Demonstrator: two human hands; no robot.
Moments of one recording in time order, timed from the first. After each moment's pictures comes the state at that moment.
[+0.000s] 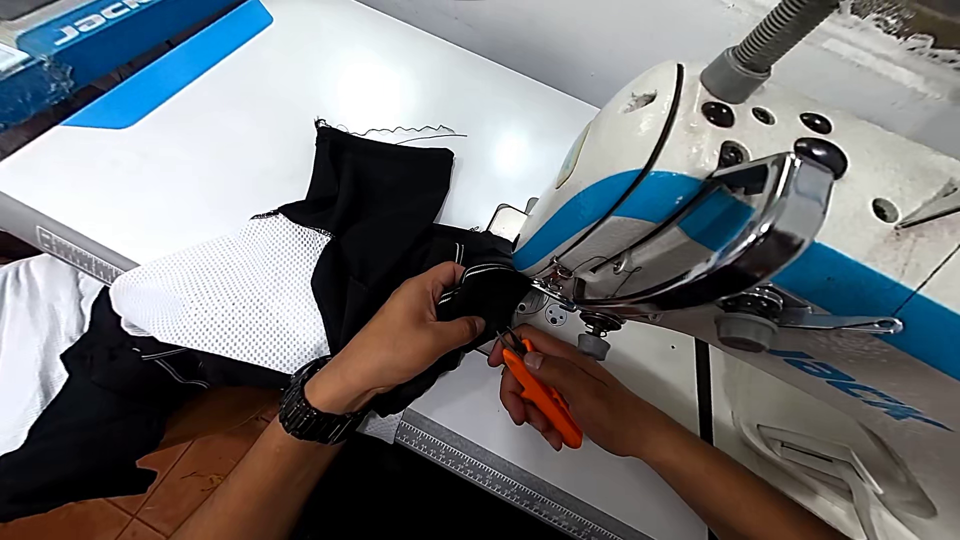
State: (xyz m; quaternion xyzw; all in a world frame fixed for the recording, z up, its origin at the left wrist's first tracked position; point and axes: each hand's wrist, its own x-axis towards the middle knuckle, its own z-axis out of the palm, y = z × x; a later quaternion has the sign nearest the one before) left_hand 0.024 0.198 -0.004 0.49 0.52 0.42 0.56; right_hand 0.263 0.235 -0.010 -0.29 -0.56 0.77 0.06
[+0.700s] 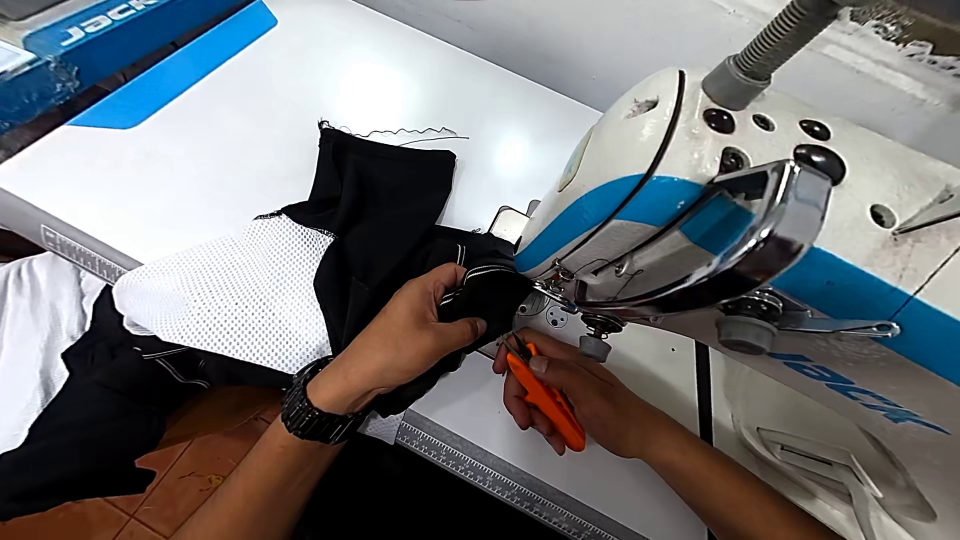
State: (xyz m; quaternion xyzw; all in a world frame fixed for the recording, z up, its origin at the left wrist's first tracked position) left_hand 0.024 0.198 -0.005 0.49 0.52 0.42 0.56; right_hand 0.265 0.236 -0.011 -0.28 -0.55 0.79 0.06
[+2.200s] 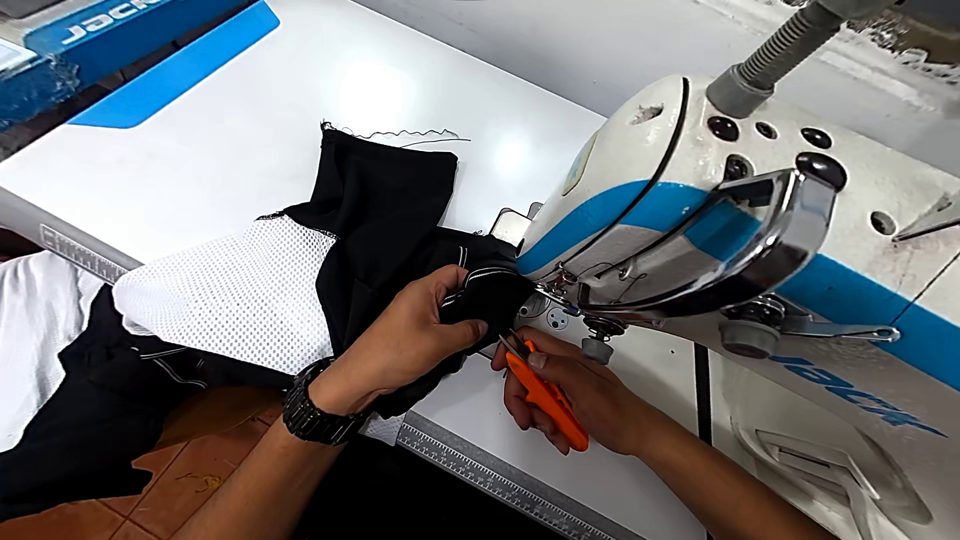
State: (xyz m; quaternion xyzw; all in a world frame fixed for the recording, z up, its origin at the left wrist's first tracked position) left_hand 0.023 0.199 -0.005 0.49 0.52 0.42 0.56; right_hand 0.262 0.238 -0.012 -0.29 -0.53 0.80 0.06
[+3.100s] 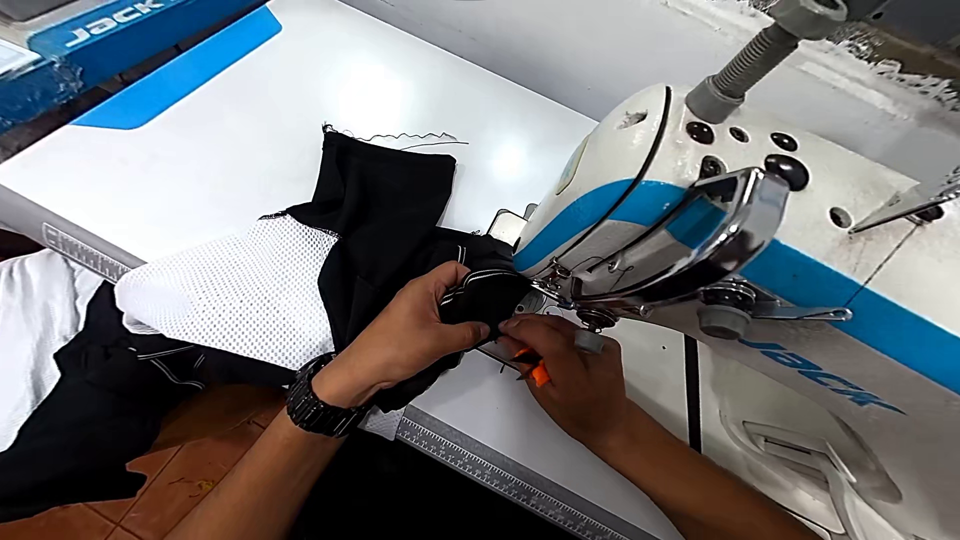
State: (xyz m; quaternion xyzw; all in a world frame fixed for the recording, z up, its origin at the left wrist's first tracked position) left_hand 0.021 0.196 -0.005 0.52 0.50 0.42 0.55; right_hand 0.242 0.231 -0.030 -0.24 -0.88 0.03 0.41
